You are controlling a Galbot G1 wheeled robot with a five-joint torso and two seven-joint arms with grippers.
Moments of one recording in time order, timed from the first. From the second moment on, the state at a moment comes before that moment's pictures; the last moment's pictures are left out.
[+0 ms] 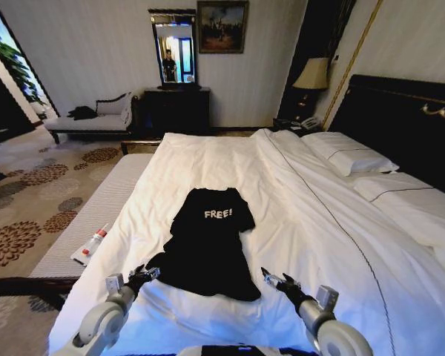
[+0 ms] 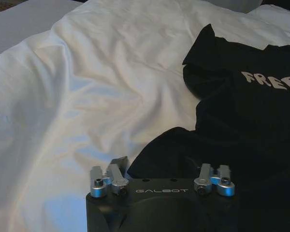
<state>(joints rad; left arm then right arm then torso) 1.60 -0.91 -0.44 -1.98 -0.88 0.29 -0.28 -1.81 1.07 0.55 2.22 0.92 -0.34 0.28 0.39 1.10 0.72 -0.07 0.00</state>
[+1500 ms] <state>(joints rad) 1.63 -0.90 -0.49 -2.04 -0.89 0.27 -0.31 -1.79 1.17 0.36 2.15 0.87 -0.45 0.22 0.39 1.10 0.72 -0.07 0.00</state>
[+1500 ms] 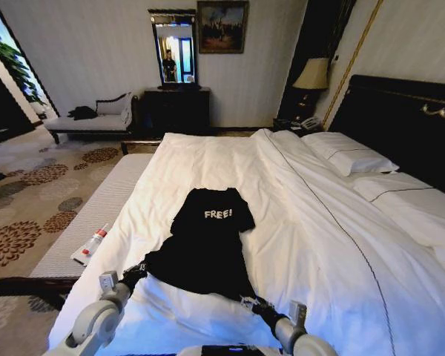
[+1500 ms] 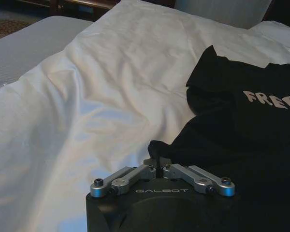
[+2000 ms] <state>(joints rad) 1.64 -0.91 -0.48 -2.05 -0.86 0.27 -0.32 -1.80 1.16 0.36 2.16 0.89 -0.46 0.23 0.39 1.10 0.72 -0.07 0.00</state>
